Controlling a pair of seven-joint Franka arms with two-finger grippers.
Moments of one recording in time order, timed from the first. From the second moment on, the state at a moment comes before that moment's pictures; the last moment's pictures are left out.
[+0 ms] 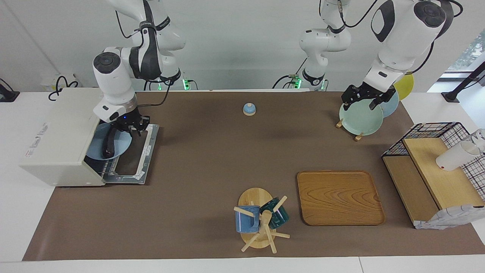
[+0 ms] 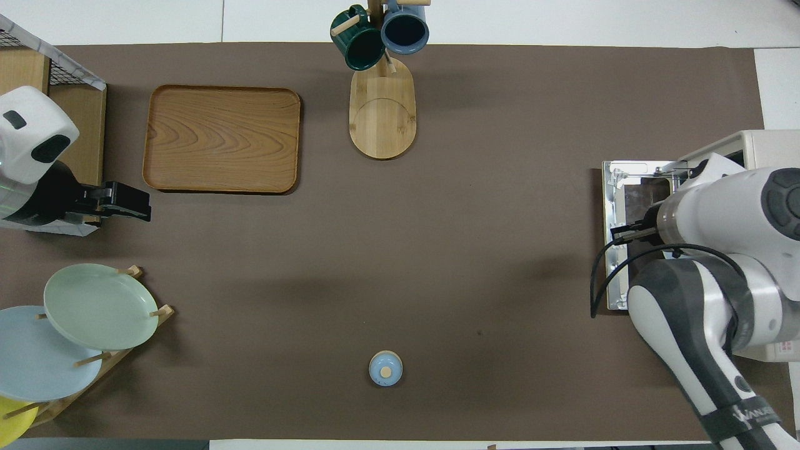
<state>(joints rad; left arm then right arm) -0.09 -0.05 -0.06 -1.73 -0.03 1.61 -0.09 0.09 -0.08 -0.02 -2.22 -0.09 2.18 -0.06</state>
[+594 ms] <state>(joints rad) -0.09 -0.05 -0.05 -1.73 -0.03 1.61 -0.09 0.11 0.15 -0.02 -2.26 -0.09 2.44 -0.02</state>
